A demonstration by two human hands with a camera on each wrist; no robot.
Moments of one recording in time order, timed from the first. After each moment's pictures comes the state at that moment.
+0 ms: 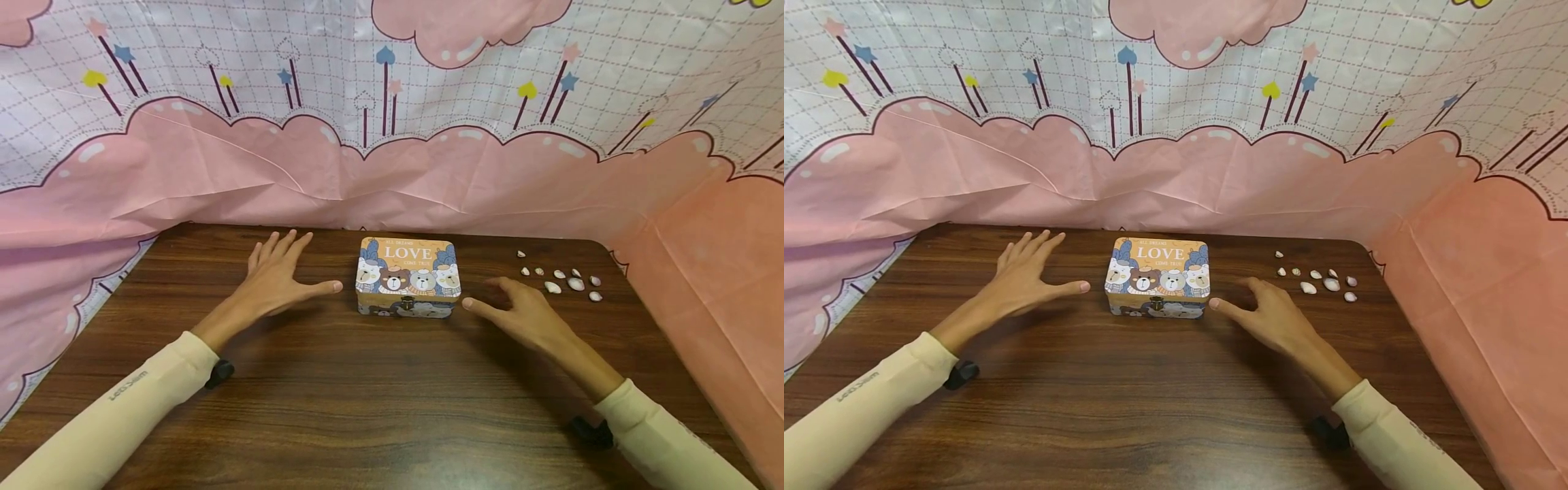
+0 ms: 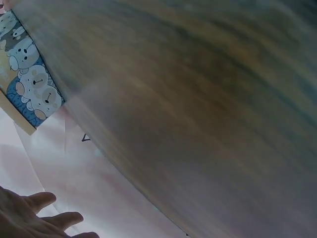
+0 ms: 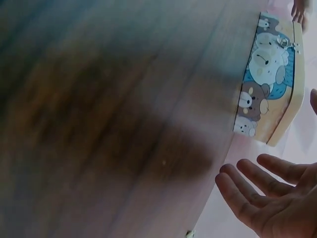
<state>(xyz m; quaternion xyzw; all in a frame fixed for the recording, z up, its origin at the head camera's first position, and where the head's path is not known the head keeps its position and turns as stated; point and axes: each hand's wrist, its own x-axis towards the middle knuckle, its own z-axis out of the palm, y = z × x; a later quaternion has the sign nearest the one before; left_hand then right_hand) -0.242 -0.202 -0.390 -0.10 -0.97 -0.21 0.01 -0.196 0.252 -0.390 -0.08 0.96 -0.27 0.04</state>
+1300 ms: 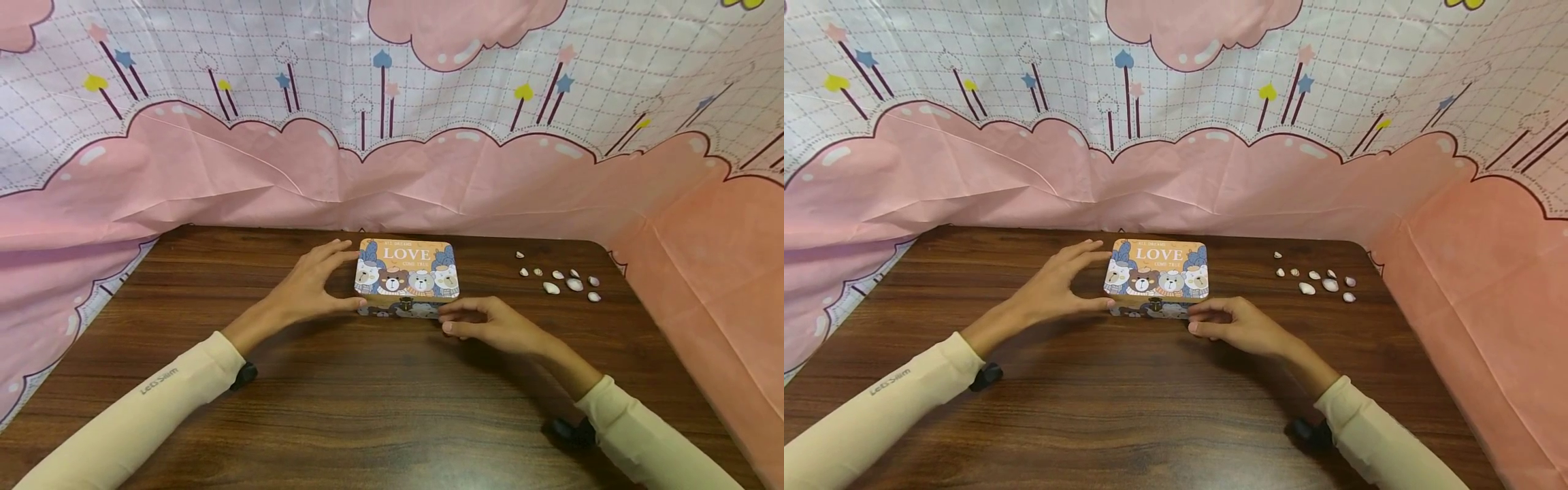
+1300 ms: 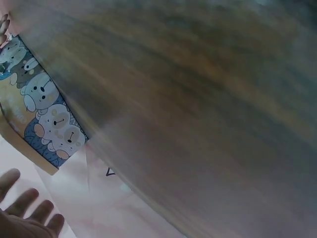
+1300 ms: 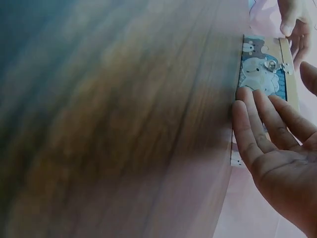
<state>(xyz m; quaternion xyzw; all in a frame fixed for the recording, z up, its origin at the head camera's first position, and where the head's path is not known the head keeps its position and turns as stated) -0.236 -0.156 -0.388 -0.27 -0.92 -0.28 0.05 -0.198 0.233 -0.401 -0.23 0.83 -0.47 0.20</state>
